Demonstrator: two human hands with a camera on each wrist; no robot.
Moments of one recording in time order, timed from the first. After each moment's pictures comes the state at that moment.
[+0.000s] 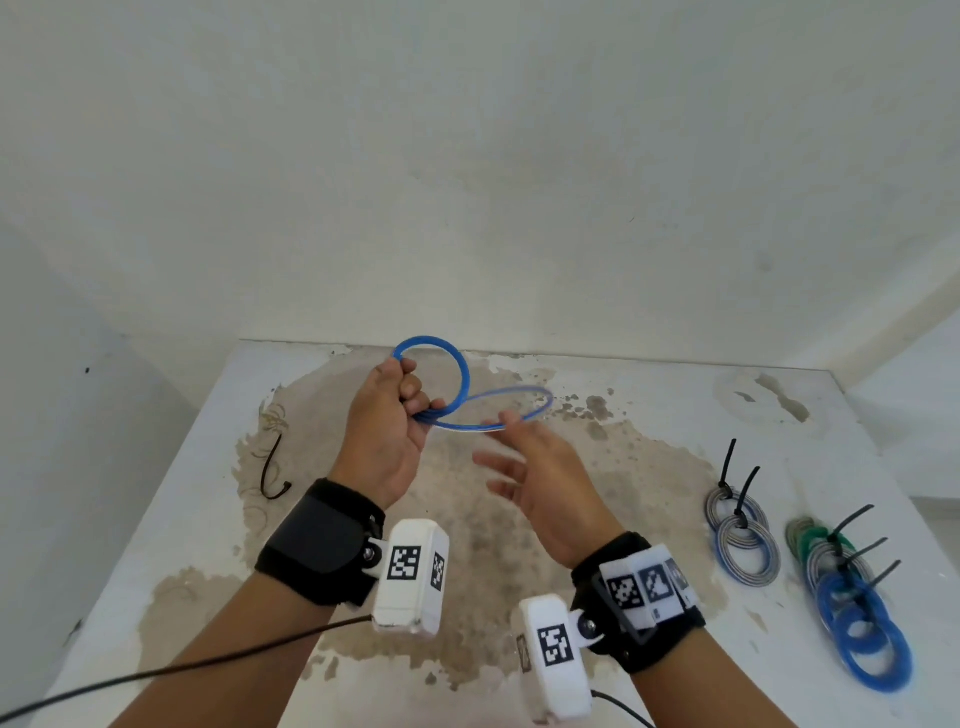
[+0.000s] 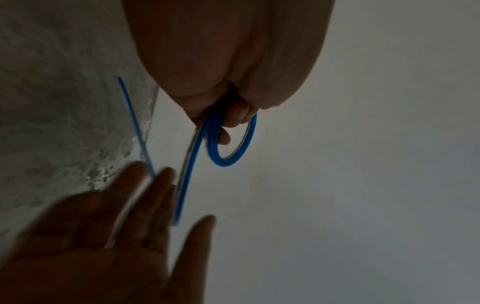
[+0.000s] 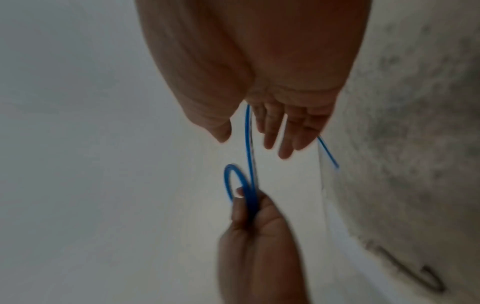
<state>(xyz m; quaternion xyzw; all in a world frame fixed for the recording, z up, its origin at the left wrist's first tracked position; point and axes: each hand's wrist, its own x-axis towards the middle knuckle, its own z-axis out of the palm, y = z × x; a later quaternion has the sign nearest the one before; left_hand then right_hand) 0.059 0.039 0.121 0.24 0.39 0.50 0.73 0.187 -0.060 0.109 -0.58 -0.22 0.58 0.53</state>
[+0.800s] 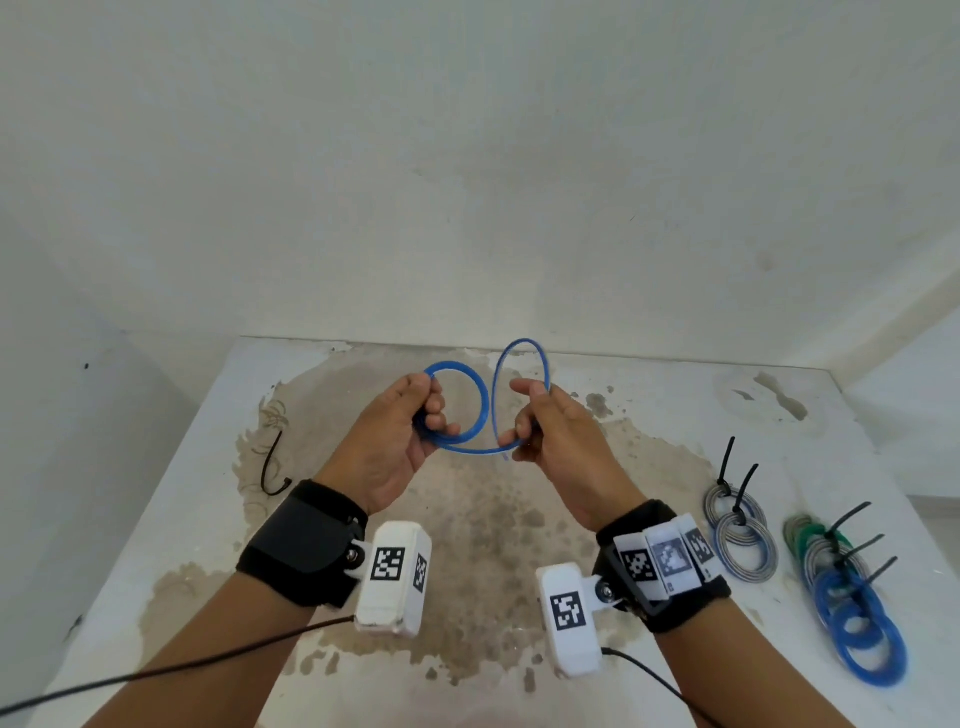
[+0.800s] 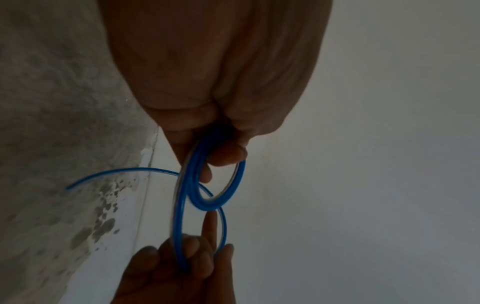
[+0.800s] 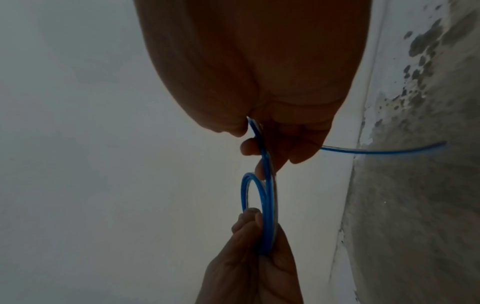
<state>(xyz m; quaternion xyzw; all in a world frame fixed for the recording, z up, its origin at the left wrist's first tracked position) 0.044 0.033 0.113 0.35 0.37 0.37 0.78 0.207 -0.050 0.121 -0.61 -0.34 0.48 0.53</state>
